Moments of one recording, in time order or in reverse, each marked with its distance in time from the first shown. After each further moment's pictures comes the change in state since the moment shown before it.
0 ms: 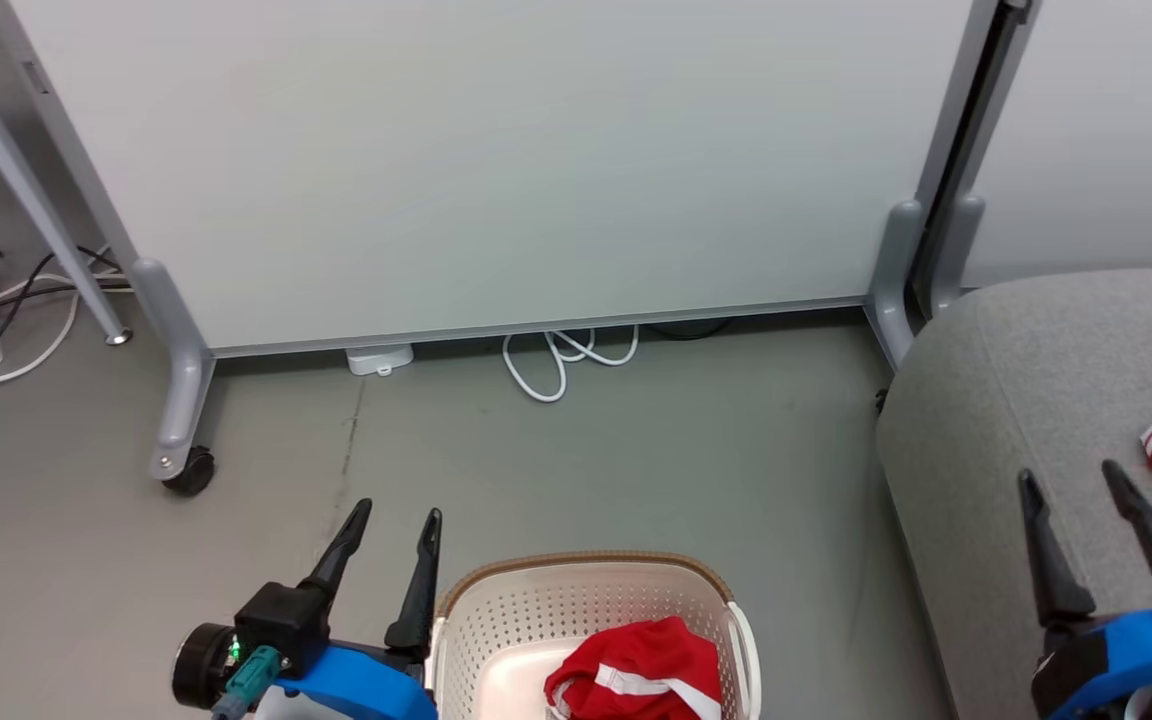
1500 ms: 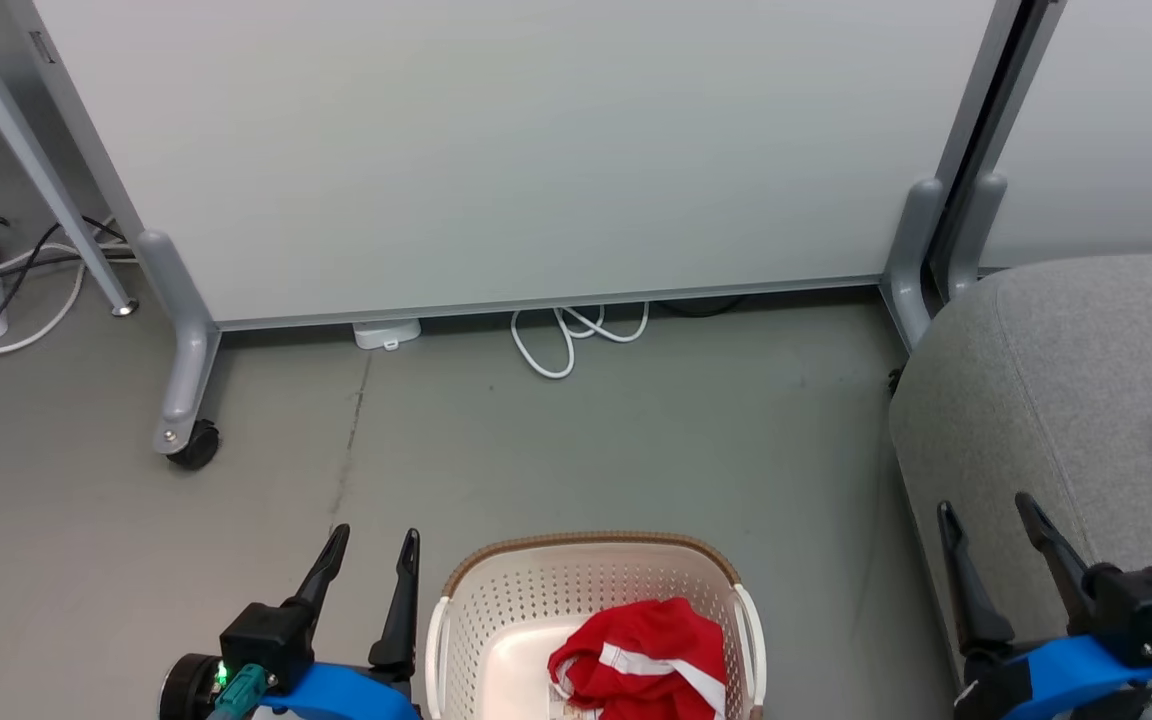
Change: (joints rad) left arm 0.030 -0.021 0.067 0.034 0.021 0.000 0.000; right arm 0.046 0.113 0.054 0.019 -0.008 0.000 -0.040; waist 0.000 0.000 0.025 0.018
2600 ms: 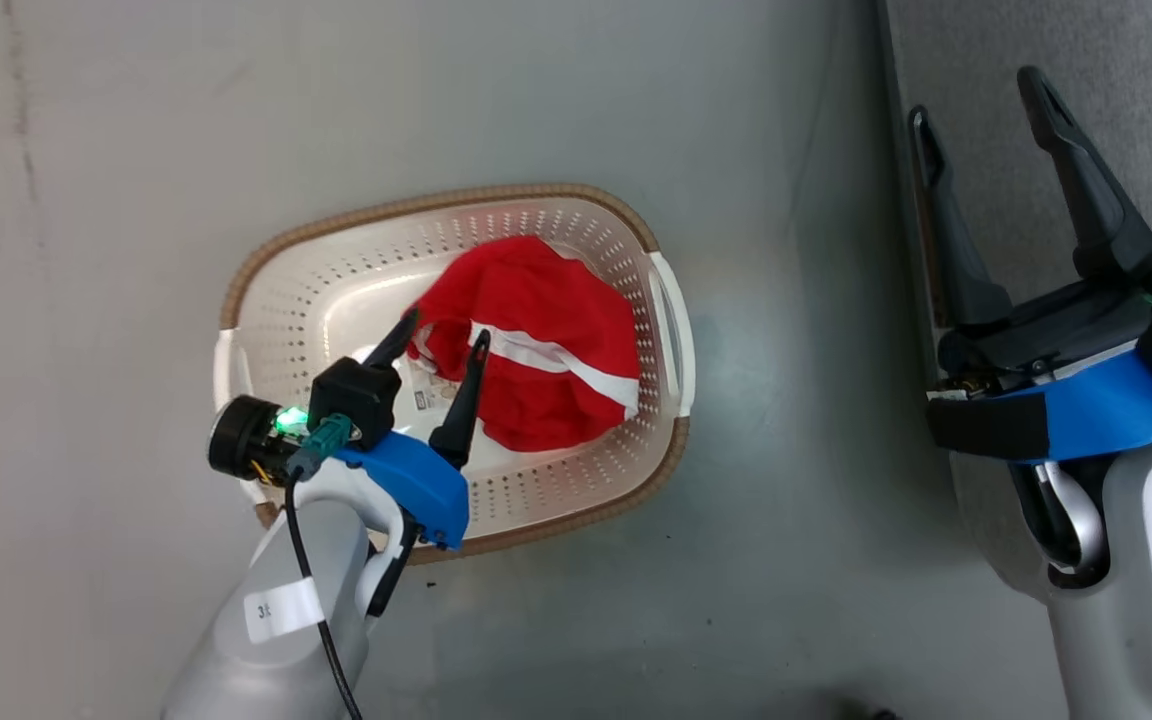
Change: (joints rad) left arm -0.490 -0.004 -0.226 0.323 -0.005 0.000 0.000; right arm -0.517 -0.095 0.174 -0.133 0.009 0.000 -0.021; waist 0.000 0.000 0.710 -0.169
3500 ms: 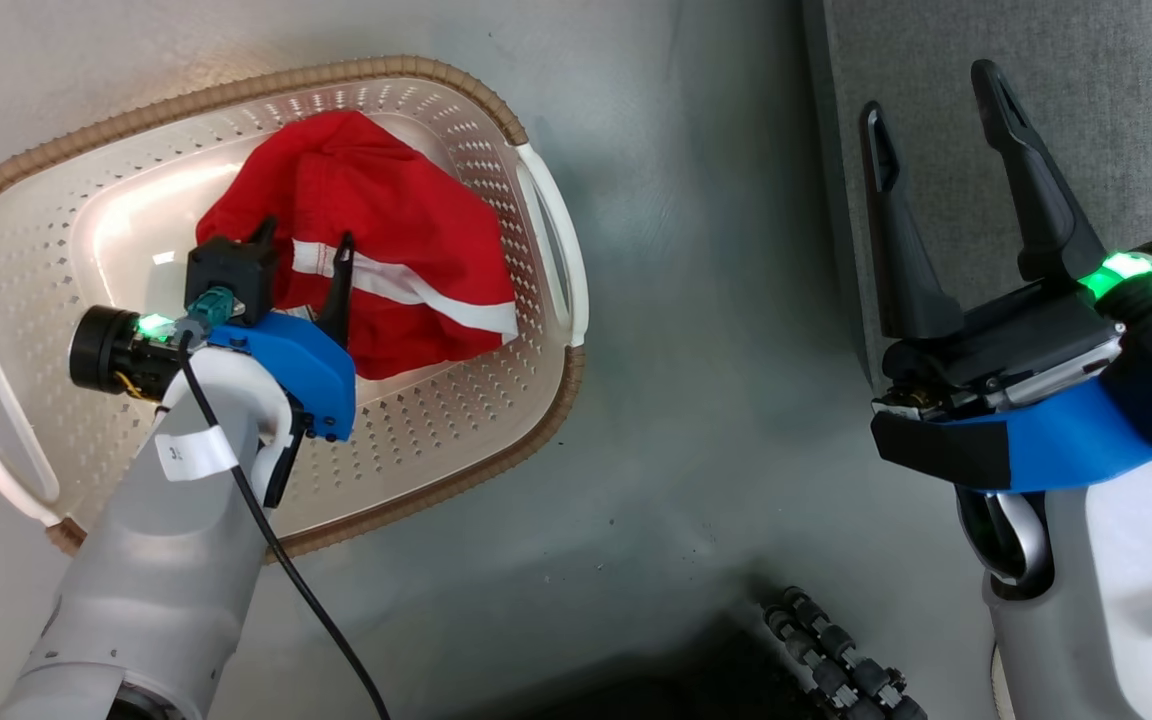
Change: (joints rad) left arm -0.289 0.080 0.002 0.337 -0.027 0.025 0.000; right arm -0.008 0.080 0.041 -0.006 0.006 0.000 -0.101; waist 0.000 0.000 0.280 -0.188
